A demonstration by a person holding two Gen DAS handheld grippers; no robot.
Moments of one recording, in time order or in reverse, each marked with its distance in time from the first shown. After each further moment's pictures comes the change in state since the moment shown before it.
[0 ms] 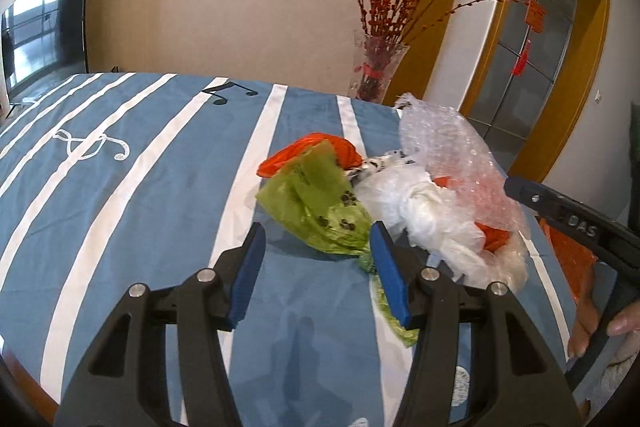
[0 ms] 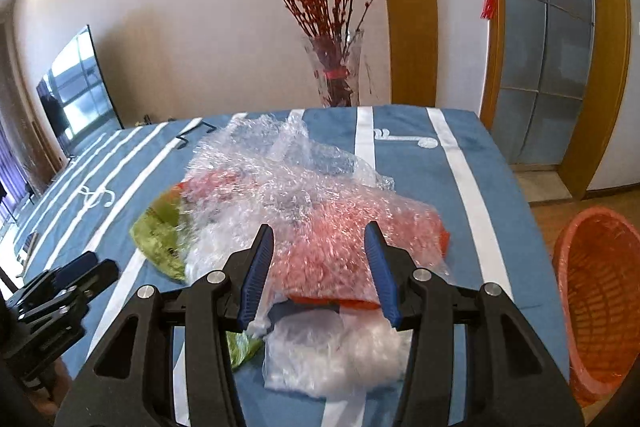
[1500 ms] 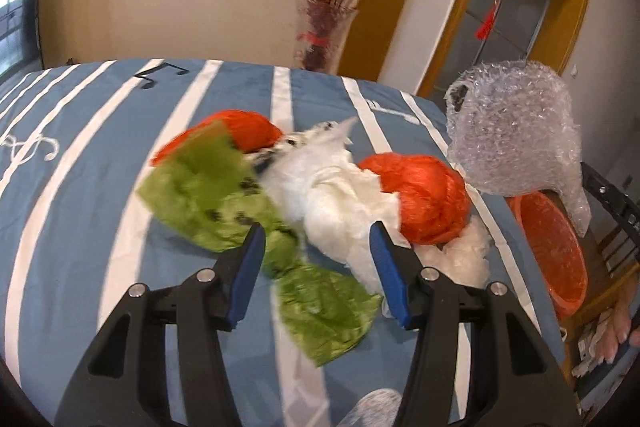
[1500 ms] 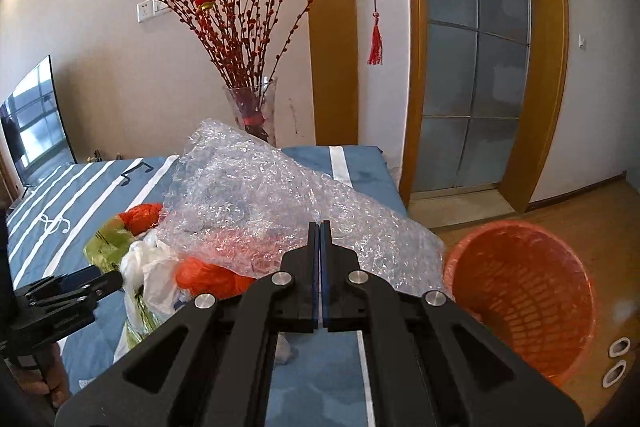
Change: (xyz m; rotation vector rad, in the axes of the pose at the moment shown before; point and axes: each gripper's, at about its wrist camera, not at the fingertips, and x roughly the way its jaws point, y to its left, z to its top) left arm 0.039 -0.070 0.004 0.060 0.122 -0.114; right arm -0.080 -0.070 -0.008 0.037 -0.159 -0.196
